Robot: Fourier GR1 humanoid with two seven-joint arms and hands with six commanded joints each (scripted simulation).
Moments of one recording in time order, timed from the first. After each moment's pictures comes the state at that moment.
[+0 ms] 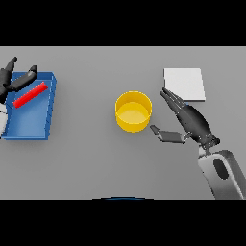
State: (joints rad) left arm -0.50 0.56 -0.09 -1.17 -0.09 -0.03 0.47; right arm -0.16 -0.32 0.27 -1.61 0.51 0.12 -0.06
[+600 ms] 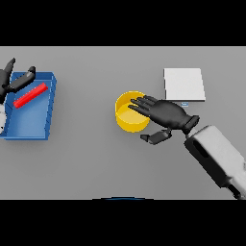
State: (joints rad) left arm -0.50 0.57 -0.09 -1.17 -0.08 -0.04 0.47; right arm -0.48 -0.43 0.54 -1.38 0.80 0.30 -0.22
